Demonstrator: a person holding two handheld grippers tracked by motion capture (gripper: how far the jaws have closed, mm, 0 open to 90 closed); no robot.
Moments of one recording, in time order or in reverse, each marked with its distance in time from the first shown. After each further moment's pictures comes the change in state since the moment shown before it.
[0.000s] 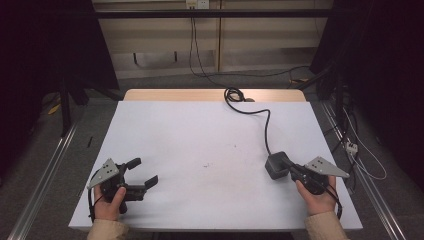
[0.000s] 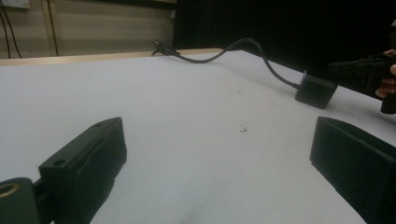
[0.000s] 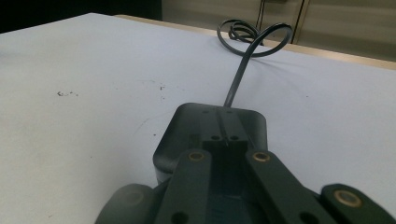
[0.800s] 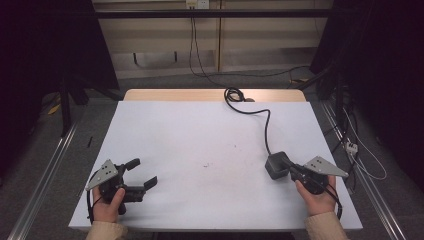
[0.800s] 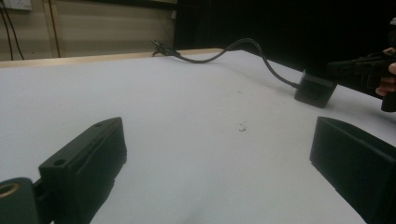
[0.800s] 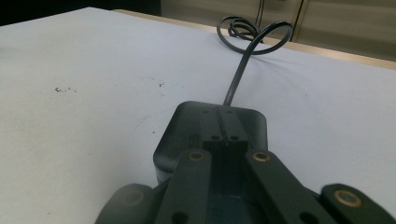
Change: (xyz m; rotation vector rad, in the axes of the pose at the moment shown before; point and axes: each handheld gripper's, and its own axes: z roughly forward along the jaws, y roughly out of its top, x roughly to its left) left arm -0.003 0.001 -0.004 0.002 0.005 0.008; right arm 0.001 0.002 0.000 0.018 -0.006 -0.015
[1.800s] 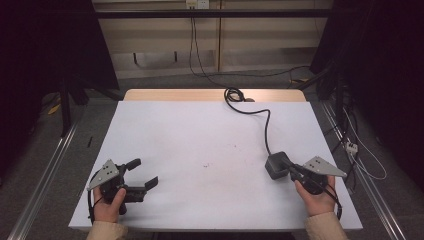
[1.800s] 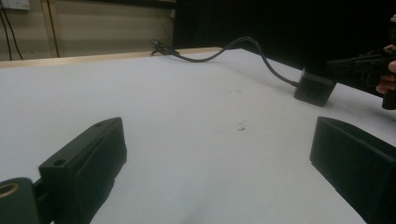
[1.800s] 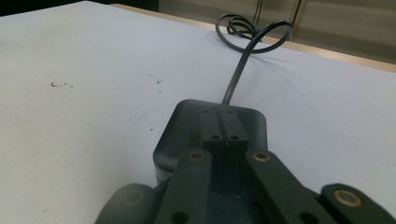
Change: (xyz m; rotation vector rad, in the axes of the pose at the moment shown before) left arm -0.001 0.000 0.001 0.003 -0.002 0.005; right arm 0.003 0.001 0.000 0.013 -0.014 -0.021
